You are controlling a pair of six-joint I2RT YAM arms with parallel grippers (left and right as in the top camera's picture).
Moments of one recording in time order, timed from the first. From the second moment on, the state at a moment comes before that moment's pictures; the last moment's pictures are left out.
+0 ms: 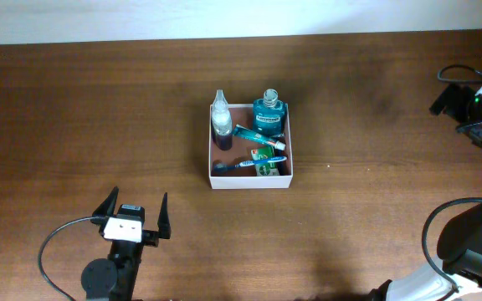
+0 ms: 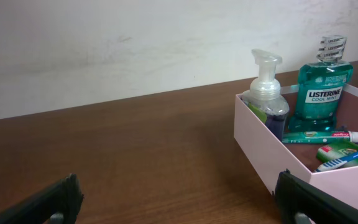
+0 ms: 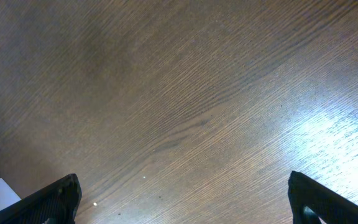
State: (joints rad) left arm 0.02 0.01 0.02 -0.06 0.16 0.11; right arm -0.48 1.85 1.80 -1.24 -0.07 0.26
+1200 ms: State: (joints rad) left arm 0.02 0.01 0.02 -0.06 0.16 0.11; right arm -0.06 0.51 1.79 -1.31 0.21 0.14
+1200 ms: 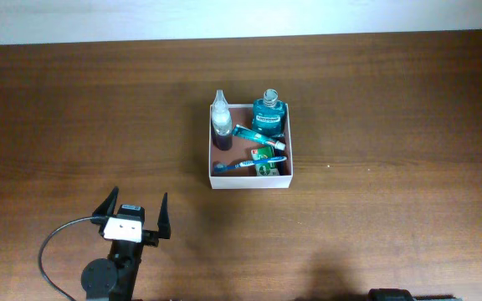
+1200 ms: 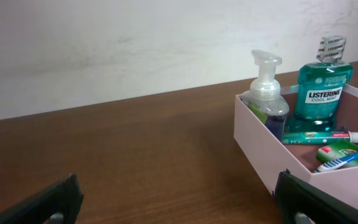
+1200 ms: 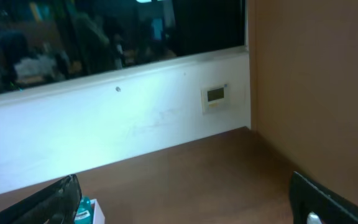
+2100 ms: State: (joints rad) left arm 0.02 0.01 0.02 -0.06 0.16 0.11; right arm -0.05 0.08 0.45 -0.26 0.10 0.14
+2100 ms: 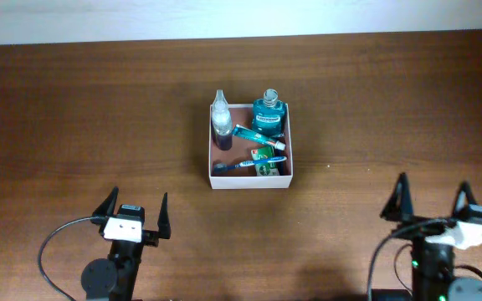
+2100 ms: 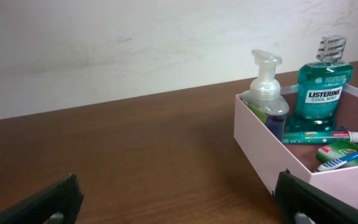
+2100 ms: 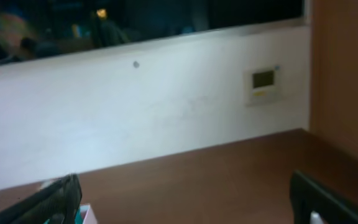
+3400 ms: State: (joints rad) left arm 0.02 0.01 0.02 -0.06 0.16 0.11; right arm -0.02 0.01 0.01 -0.07 -0.05 0.13
